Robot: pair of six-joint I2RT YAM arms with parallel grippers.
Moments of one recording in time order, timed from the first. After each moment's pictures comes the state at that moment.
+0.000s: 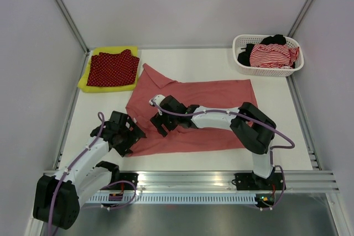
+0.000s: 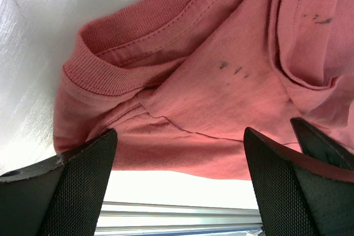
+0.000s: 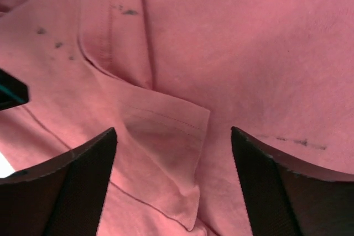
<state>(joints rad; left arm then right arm) -0.28 0.92 0.43 -0.68 0.04 -1.04 0.99 1.93 1.23 -0.13 -0.03 0.13</state>
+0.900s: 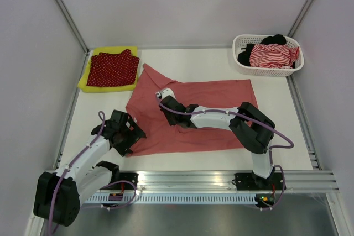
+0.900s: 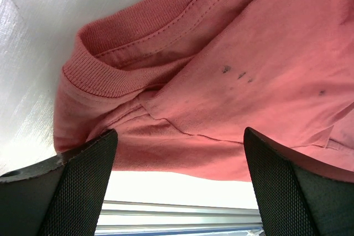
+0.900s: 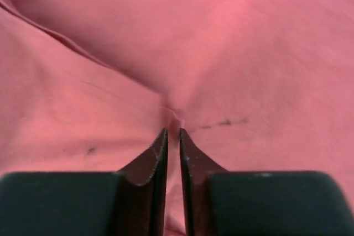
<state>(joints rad) -0.28 0.95 0.45 -0.68 0.04 -1.04 0.98 1.95 1.25 -0.16 0.31 0.30</state>
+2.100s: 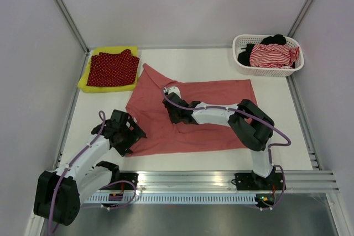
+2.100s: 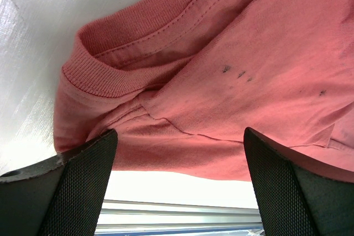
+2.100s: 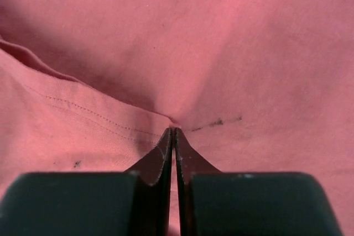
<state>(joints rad) -0.28 0.96 0.45 -0.69 0.04 -1.03 0.93 1.97 1.25 -0.19 0.26 0.44</state>
